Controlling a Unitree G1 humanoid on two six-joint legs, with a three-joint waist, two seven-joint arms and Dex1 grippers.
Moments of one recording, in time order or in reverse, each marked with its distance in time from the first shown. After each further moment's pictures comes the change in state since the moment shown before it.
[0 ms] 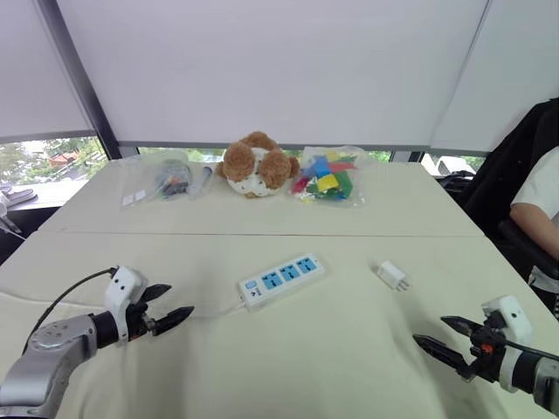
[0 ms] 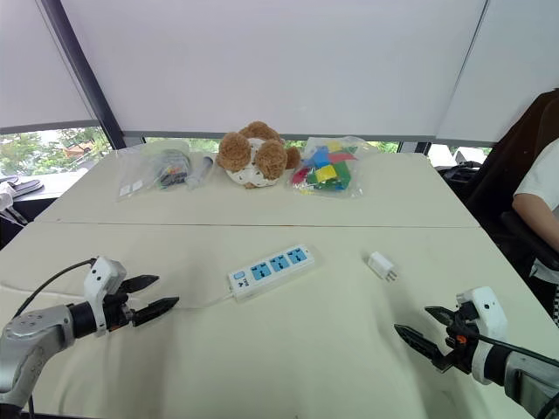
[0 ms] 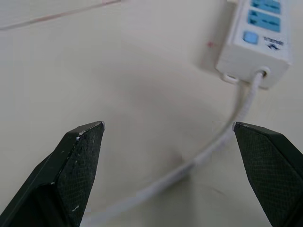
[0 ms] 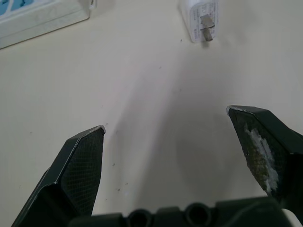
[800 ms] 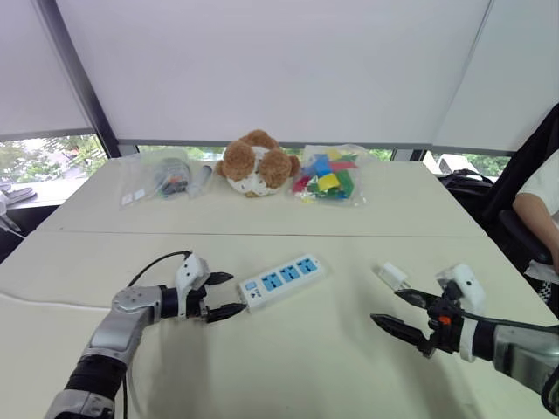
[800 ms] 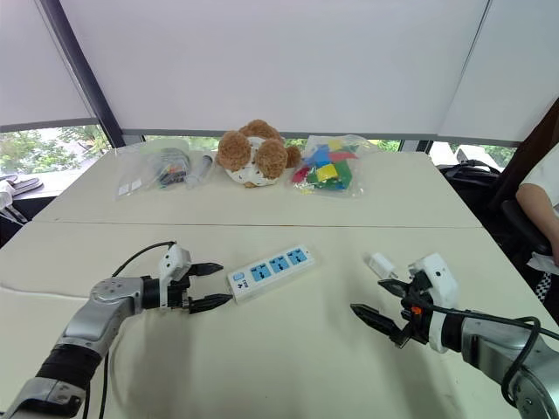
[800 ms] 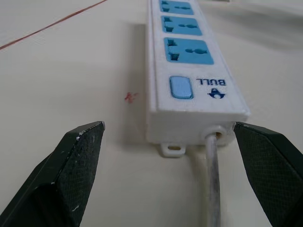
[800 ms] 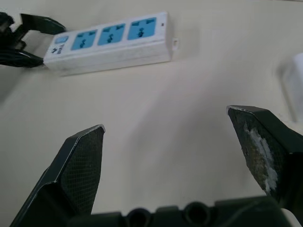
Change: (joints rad) left arm -0.369 -0.191 -0.308 0.392 0.156 -0.297 -0.244; right arm -0.199 -0.015 0.104 -0.268 0.148 0.275 -0.133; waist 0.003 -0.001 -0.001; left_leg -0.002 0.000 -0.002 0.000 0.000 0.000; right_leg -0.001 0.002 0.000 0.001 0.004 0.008
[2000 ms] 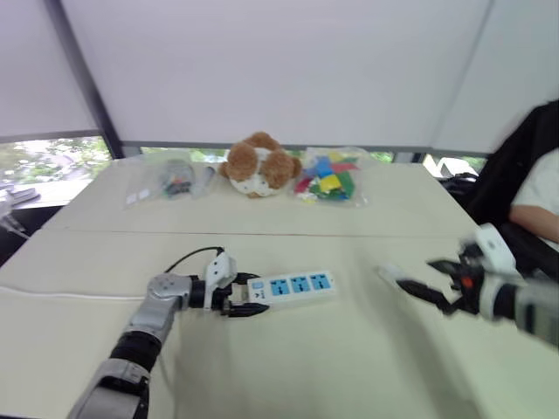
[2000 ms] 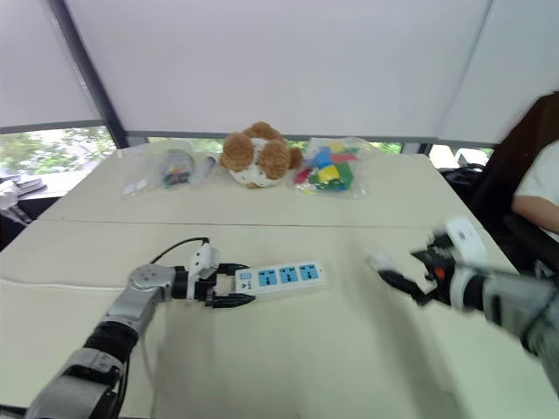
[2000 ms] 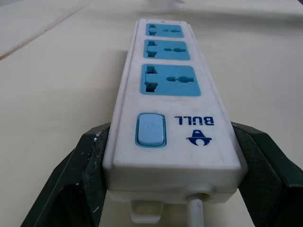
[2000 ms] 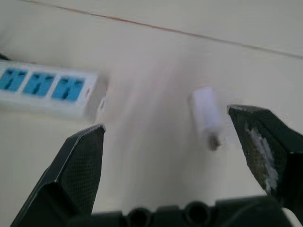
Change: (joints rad) left arm -0.217 -0.086 -0.103 0.279 0.112 -0.231 -0.224; right arm -0.416 -0.306 0.091 0.326 -0.036 0.147 -0.011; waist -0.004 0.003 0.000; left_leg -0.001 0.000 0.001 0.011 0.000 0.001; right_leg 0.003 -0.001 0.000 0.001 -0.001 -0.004
